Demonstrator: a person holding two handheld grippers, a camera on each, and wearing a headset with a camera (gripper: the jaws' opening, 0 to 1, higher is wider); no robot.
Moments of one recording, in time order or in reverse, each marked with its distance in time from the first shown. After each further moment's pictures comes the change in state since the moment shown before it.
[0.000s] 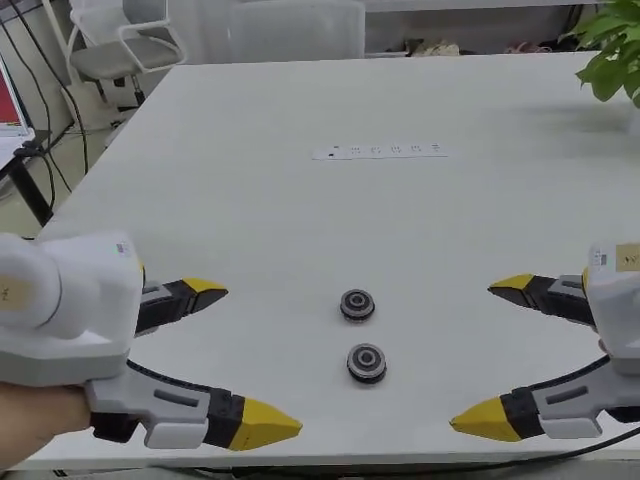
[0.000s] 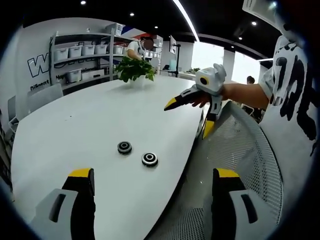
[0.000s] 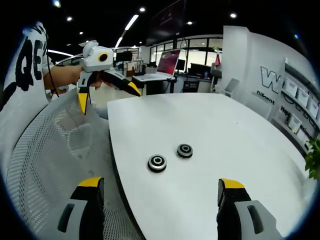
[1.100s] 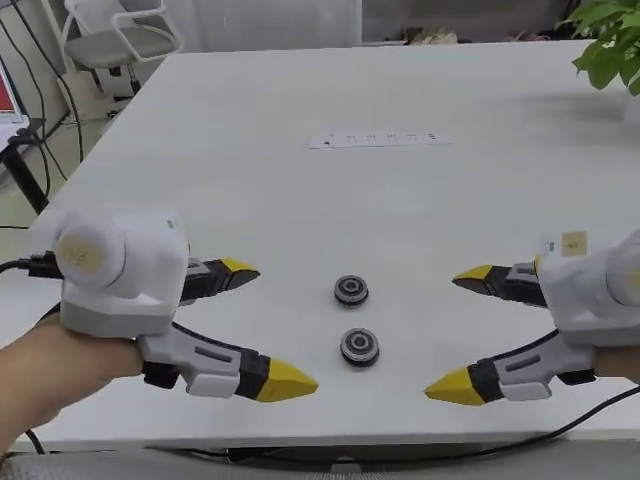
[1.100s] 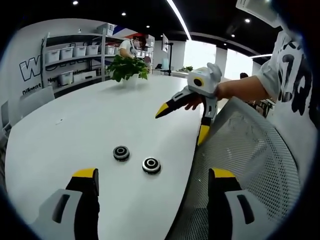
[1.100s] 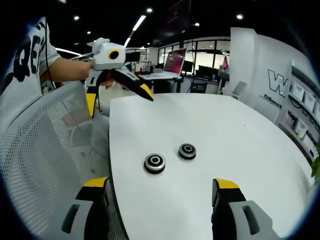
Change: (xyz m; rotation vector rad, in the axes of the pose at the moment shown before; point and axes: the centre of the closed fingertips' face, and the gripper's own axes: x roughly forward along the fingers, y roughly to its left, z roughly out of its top) left arm 0.041 0.011 0.002 0.045 0.000 -0.062; right arm 0.025 -0.012 -0.011 -0.041 -0.023 0.056
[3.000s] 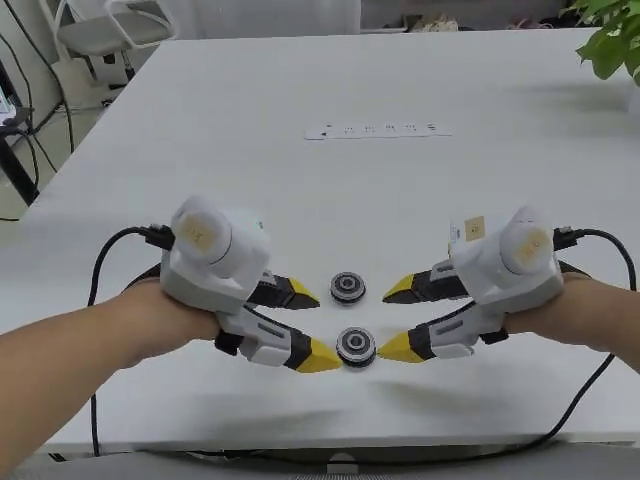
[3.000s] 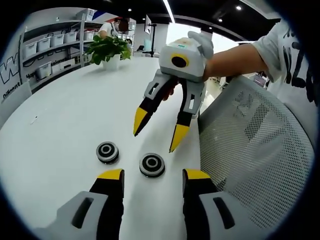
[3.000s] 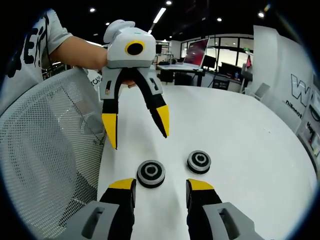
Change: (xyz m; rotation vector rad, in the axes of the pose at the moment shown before) left arm 0.068 0.010 -0.023 0.075 0.159 -0.160; right arm 0.065 -0.007 0.001 -0.096 0.066 0.179
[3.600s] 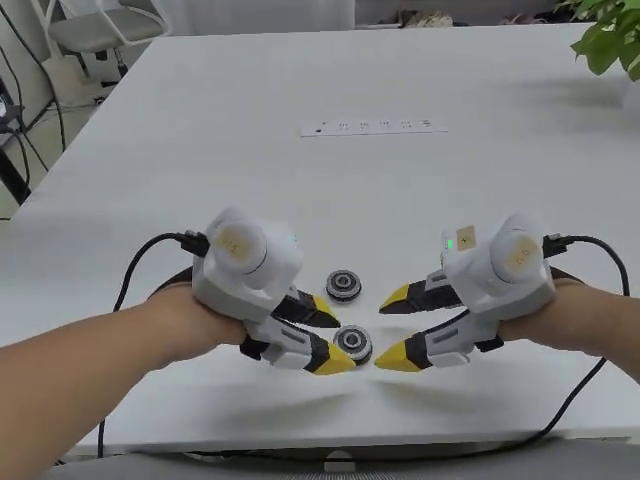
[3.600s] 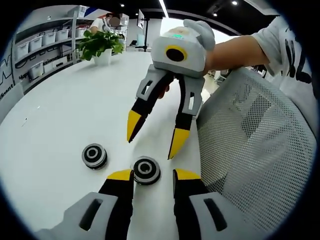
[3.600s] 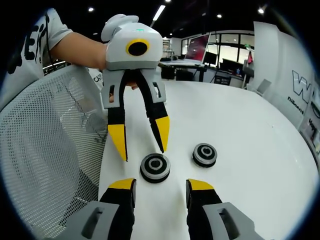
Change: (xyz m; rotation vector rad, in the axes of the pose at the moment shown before) left arm 0.028 -0.009 -0.002 0.018 0.041 -0.049; right arm 0.004 0.007 -0.011 0.017 0.022 0.017
